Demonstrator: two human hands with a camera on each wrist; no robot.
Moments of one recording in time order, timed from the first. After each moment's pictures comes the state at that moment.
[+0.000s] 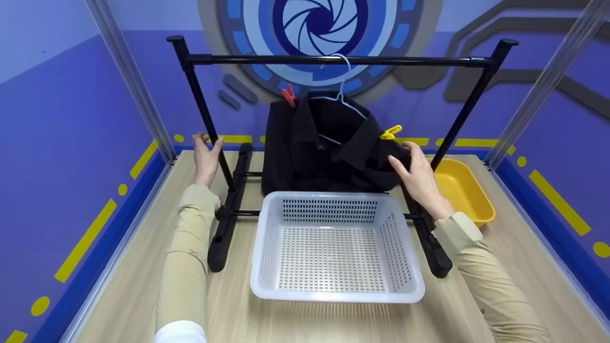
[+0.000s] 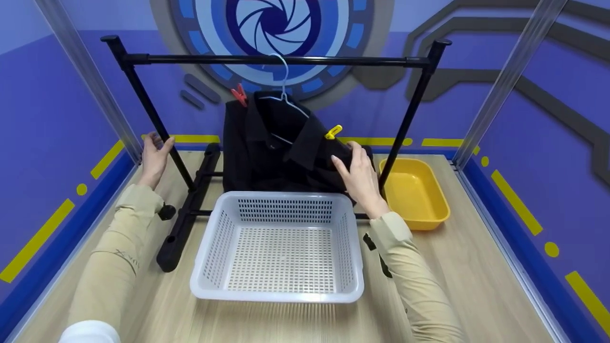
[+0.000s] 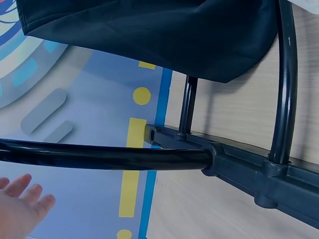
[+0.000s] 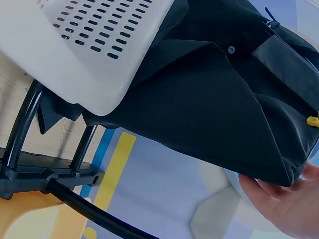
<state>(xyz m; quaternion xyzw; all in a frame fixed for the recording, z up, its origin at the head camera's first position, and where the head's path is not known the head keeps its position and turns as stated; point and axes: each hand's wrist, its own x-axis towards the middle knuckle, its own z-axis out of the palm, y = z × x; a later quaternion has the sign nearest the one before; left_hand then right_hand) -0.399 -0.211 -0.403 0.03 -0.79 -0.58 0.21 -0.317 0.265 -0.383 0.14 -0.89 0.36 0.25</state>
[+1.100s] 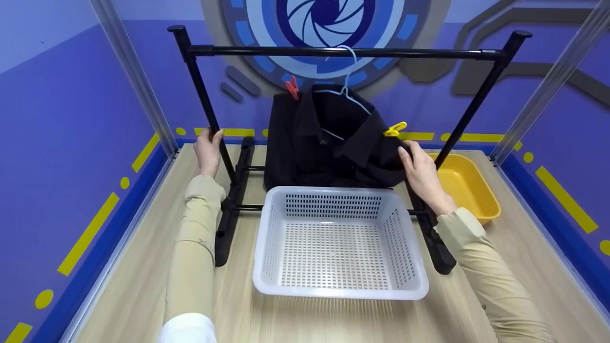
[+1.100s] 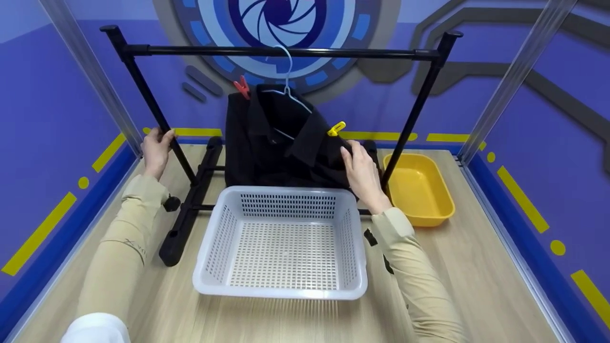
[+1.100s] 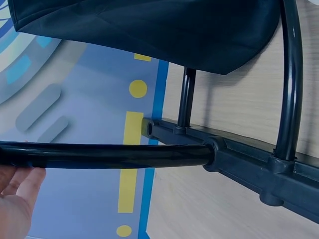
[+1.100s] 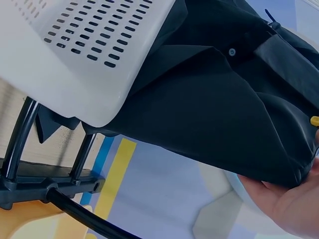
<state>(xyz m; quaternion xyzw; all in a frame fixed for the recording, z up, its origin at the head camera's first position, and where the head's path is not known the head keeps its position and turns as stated) -0.405 -0.208 -0.405 0.06 -0.81 -0.52 0.27 -0.321 0.260 -0.385 0.15 -0.89 0.36 0.25</state>
